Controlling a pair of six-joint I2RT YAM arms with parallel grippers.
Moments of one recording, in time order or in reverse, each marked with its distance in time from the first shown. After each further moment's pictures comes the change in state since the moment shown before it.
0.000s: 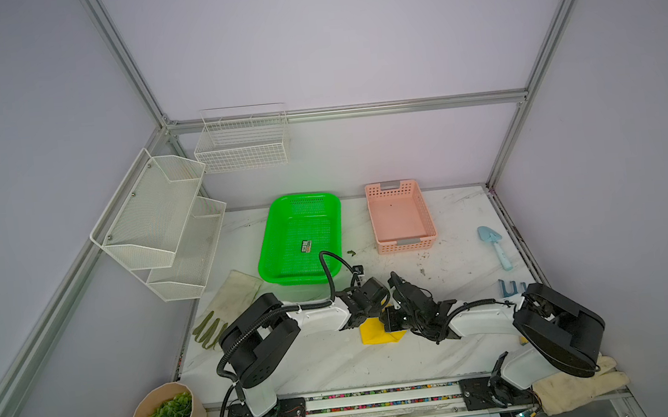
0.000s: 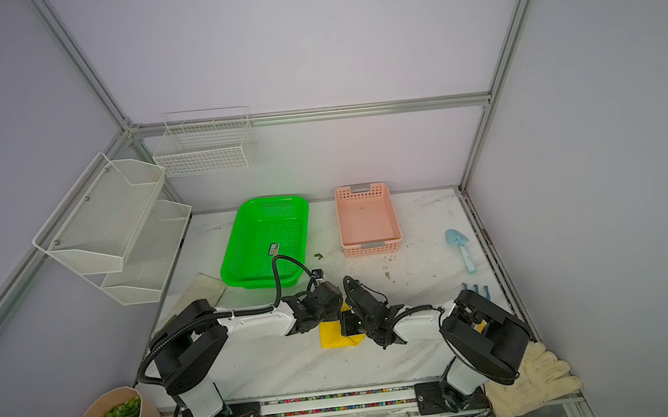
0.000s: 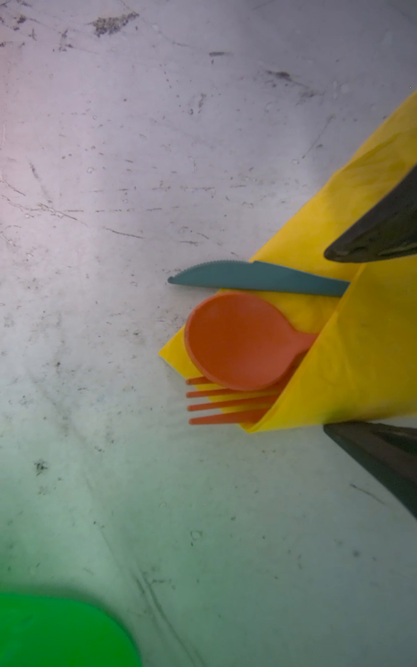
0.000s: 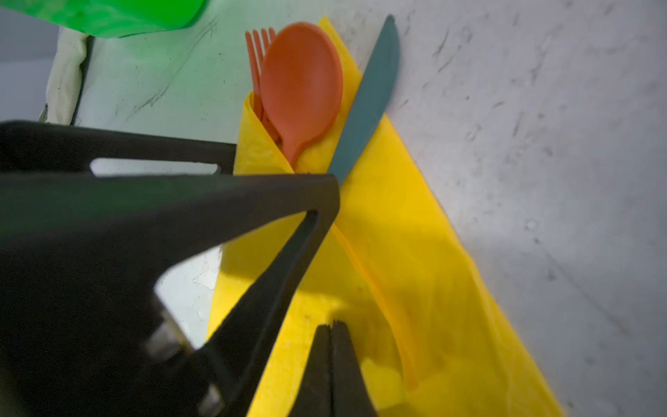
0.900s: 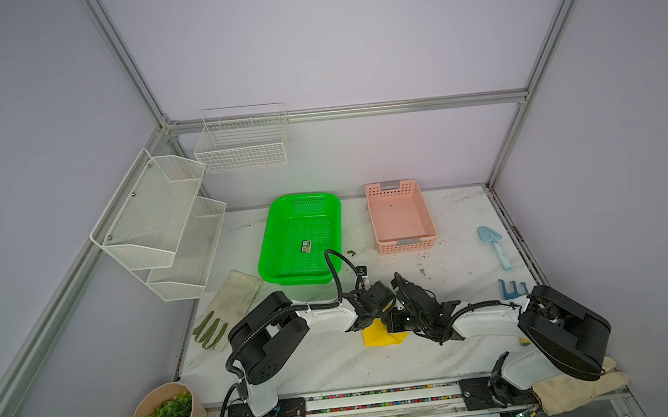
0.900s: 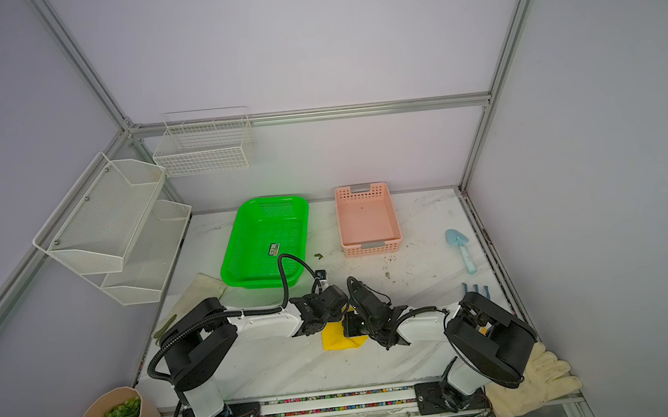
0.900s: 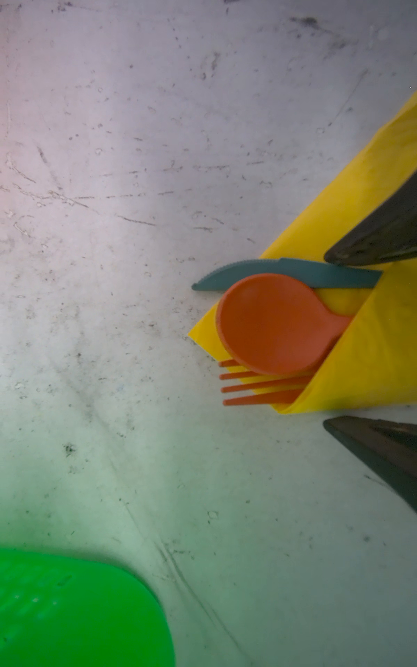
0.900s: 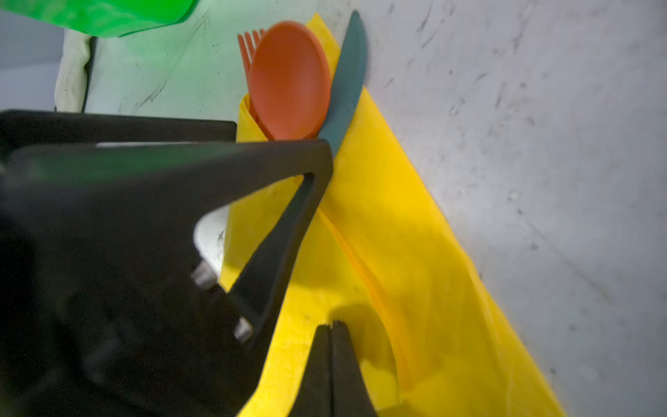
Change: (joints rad) left arm -0.034 0.053 0.030 -0.035 -0.115 0.003; right arm -0.023 -0.034 -0.029 -0.005 -0.023 0.025
